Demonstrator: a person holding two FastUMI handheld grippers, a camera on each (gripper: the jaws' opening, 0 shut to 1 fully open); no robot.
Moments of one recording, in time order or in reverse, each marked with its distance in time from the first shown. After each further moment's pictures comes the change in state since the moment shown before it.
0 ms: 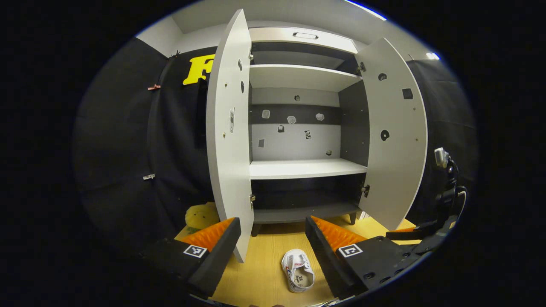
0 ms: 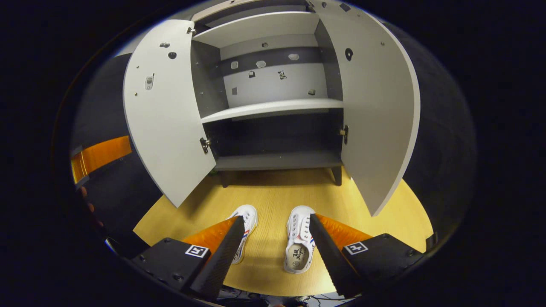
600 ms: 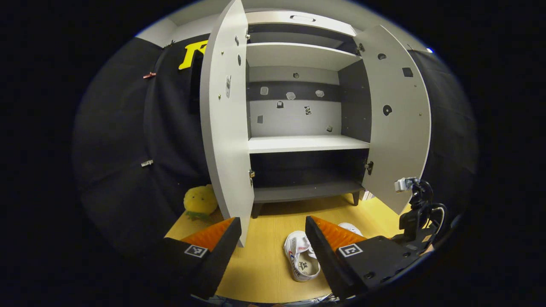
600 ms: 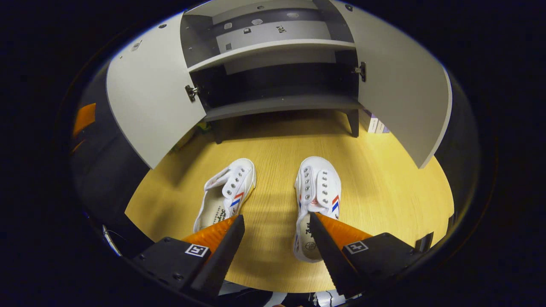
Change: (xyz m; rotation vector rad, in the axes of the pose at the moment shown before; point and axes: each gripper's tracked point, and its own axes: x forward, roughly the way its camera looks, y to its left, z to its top) left arm 0.008 -0.003 -0.056 -0.003 0.143 -0.015; right arm 0.065 -0.005 -0.115 0.007 0.250 0.001
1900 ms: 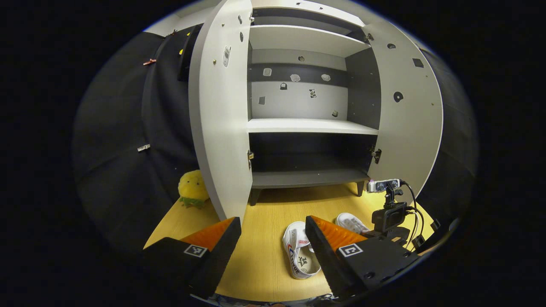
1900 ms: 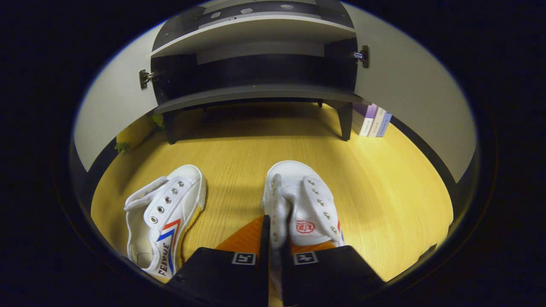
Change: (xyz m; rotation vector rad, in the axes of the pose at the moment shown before) left arm 0.030 0.001 -0.024 -0.004 0.085 0.012; right arm 0.103 -0.048 0.019 -0.028 -0.053 -0.175
